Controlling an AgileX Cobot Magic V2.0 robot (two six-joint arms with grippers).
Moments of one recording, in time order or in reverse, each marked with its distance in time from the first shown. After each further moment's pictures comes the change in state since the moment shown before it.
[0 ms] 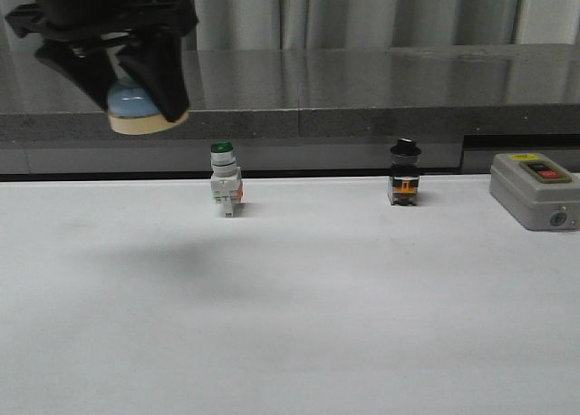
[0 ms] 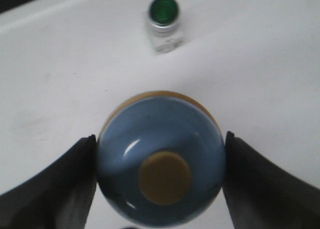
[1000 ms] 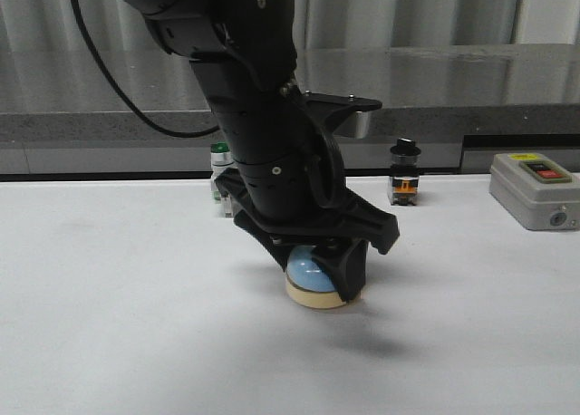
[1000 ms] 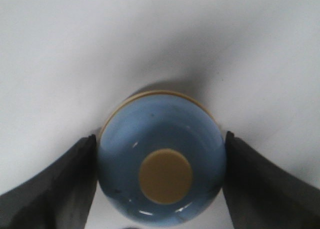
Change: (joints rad) left arm -0.320 0.342 0.000 -0.028 -0.264 0.000; right arm 0.000 0.000 0.000 0.000 0.000 0.000
